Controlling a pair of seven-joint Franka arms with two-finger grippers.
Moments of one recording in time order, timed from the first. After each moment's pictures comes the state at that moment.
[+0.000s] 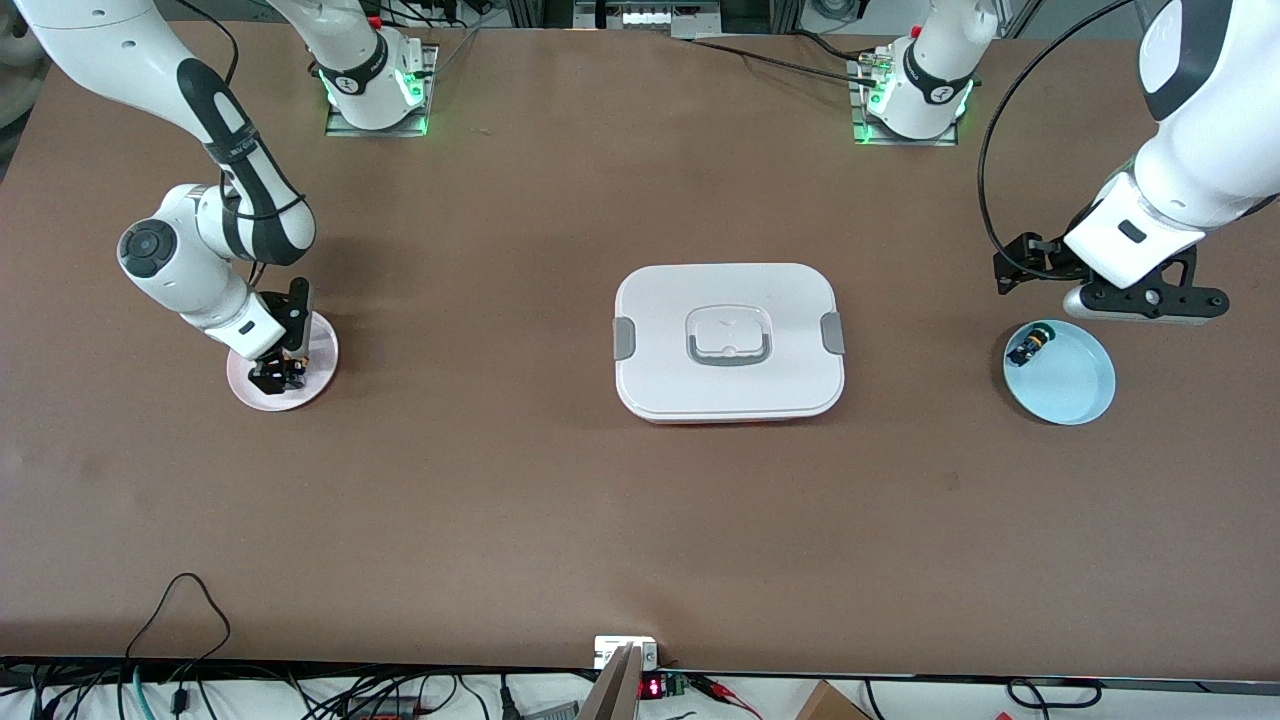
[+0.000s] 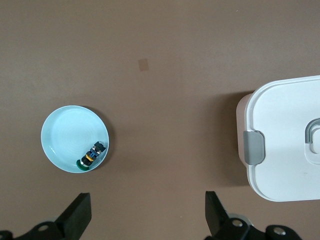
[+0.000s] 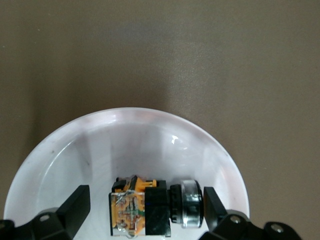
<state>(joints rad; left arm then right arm) -0.05 0.02 -0.07 -1.76 0.03 1.75 -0.07 -0.13 0.40 0.03 -2.30 -0.05 2.80 -1.74</state>
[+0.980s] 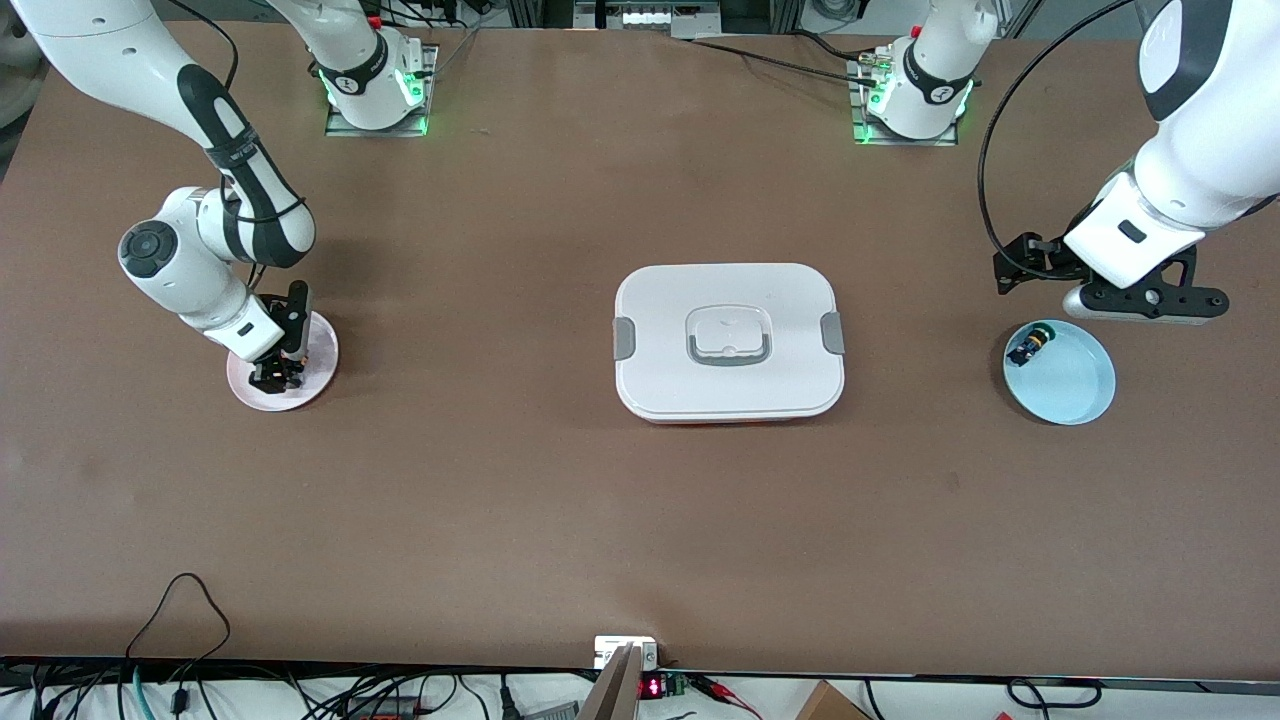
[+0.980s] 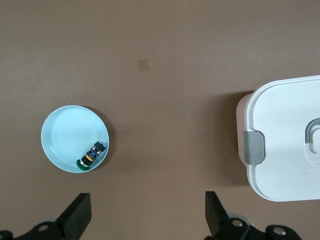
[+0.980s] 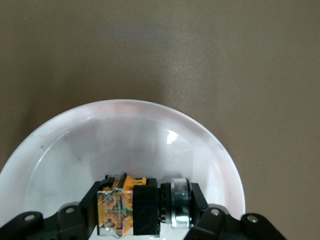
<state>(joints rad) -0.05 0.02 -0.07 -1.76 0.03 1.75 -0.07 -0.13 0.41 0.02 -2.29 -0.06 2.83 -1.74</state>
